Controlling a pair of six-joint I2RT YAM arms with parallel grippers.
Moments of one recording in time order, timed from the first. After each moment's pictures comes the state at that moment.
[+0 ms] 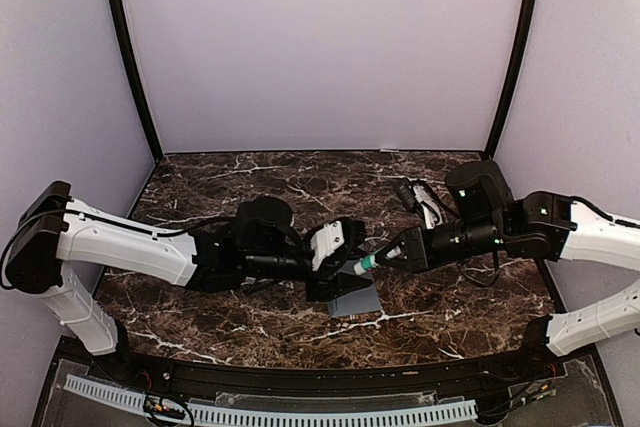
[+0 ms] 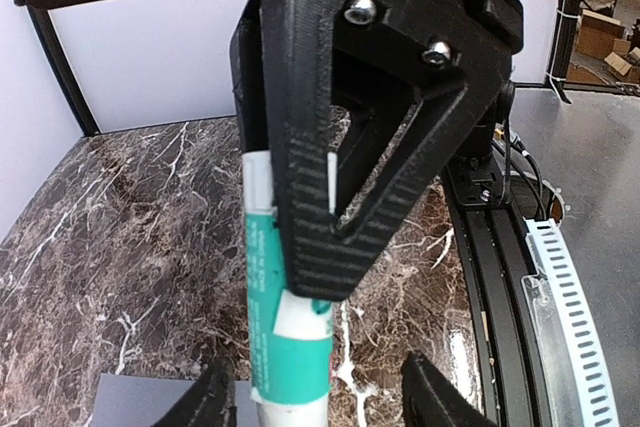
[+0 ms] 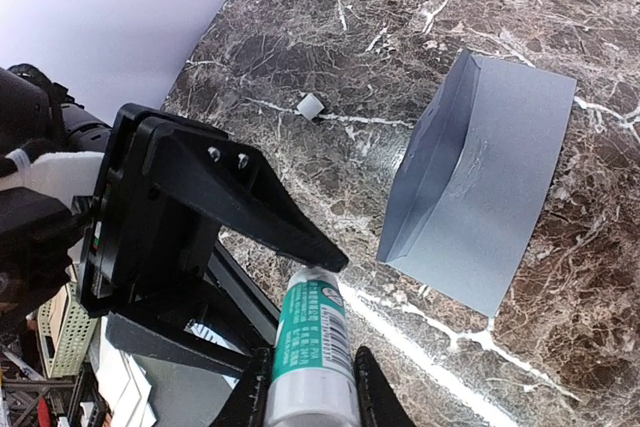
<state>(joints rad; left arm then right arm) -1.14 1.60 0.93 0.35 0.28 0.21 1.02 1.07 0.92 -0.50 -0.18 0.64</state>
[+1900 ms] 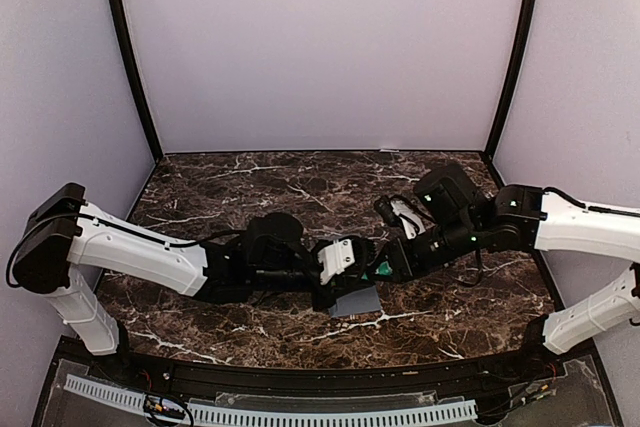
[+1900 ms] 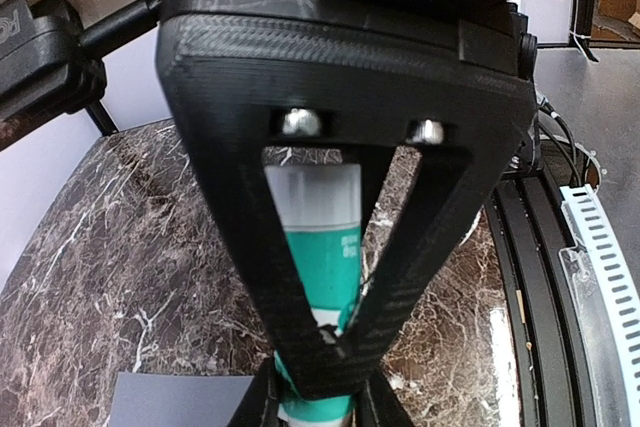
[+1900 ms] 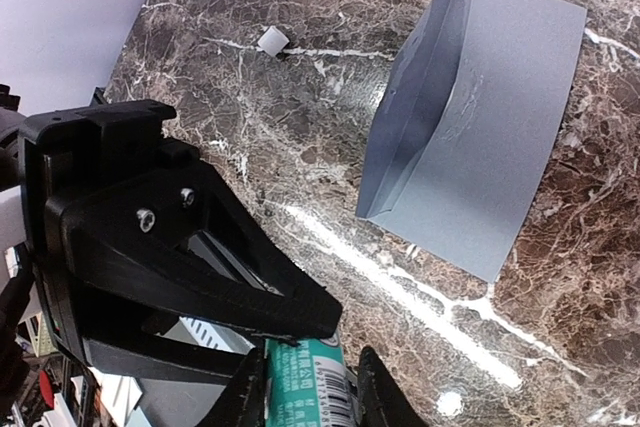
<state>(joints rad) -1.19 1.66 0.92 0.40 0.16 0.31 1.02 1.23 0.99 -0.60 -0.23 0.62</state>
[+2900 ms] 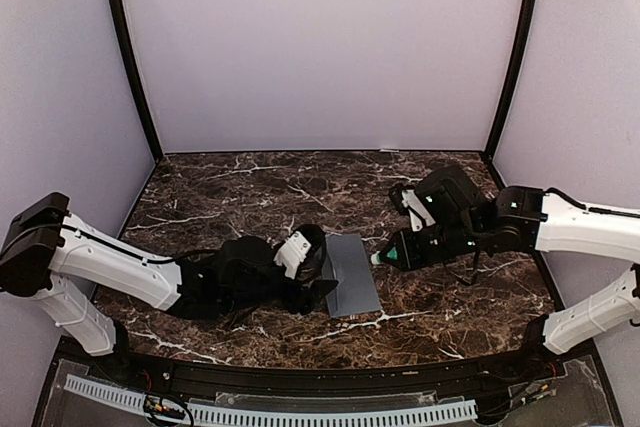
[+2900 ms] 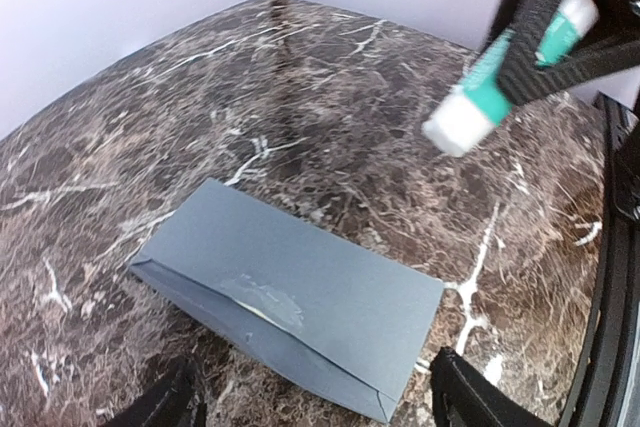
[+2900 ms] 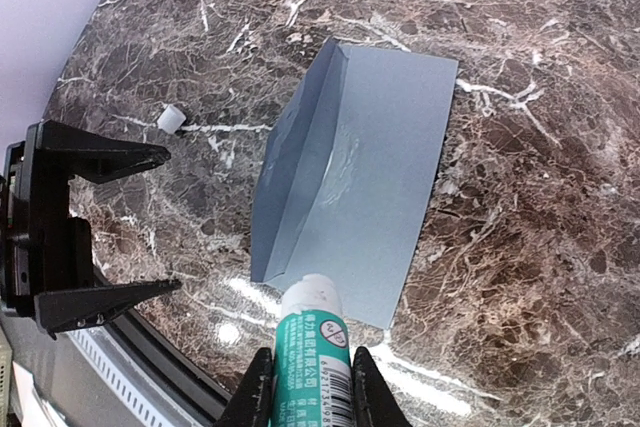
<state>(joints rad) -1.19 1.53 0.68 0.44 -0.23 -0.08 1.02 1.22 0.97 -0.60 0.05 0.62</state>
